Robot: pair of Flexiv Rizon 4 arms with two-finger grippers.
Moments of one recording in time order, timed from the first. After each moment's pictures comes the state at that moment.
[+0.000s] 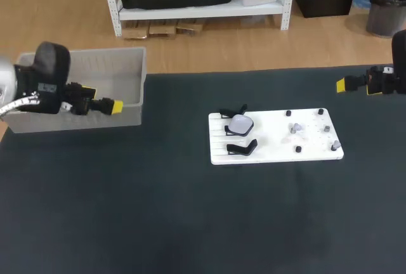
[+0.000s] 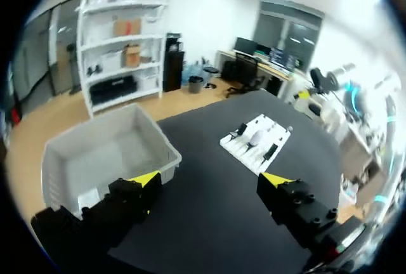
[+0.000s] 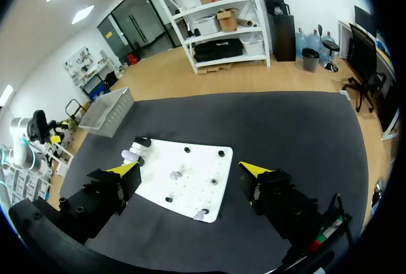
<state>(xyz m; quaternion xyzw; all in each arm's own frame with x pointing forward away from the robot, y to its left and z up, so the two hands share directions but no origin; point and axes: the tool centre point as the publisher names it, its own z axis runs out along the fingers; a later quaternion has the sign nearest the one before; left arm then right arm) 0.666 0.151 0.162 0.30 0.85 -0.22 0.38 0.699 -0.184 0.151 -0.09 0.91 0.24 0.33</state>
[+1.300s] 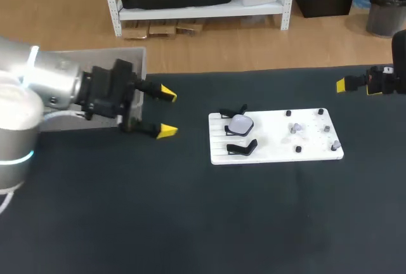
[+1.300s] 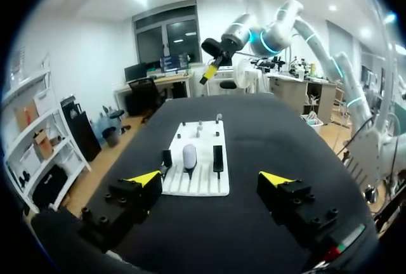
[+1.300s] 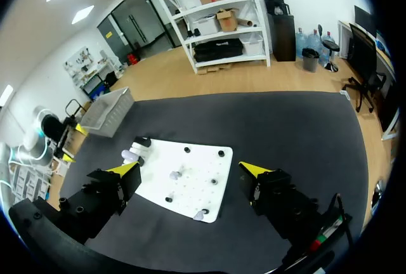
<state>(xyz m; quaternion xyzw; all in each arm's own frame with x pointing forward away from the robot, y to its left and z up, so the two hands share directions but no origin) 0.667 0.021 0.115 0.61 0.61 -0.32 0.39 0.699 -0.184 0.151 -0.09 0.91 0.24 0.33</state>
